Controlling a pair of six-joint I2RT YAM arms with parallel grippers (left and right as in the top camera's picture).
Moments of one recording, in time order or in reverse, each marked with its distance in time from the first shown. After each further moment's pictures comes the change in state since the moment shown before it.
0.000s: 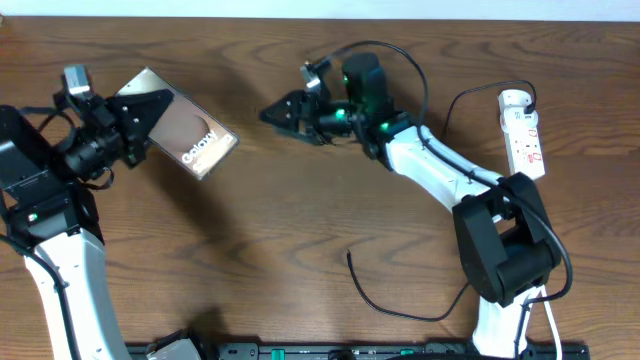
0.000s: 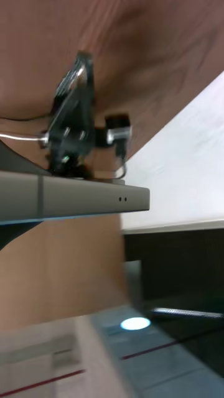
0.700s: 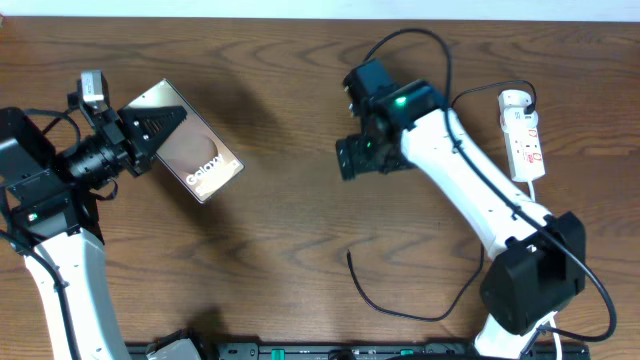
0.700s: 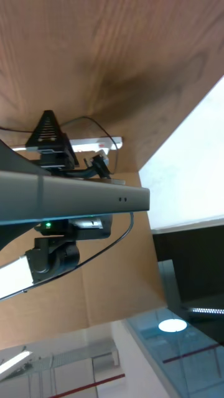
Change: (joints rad) left arm 0.000 0.001 0.000 -0.139 0.138 0.235; right arm 0.051 -0.145 0.267 -1.331 0.901 -0.623
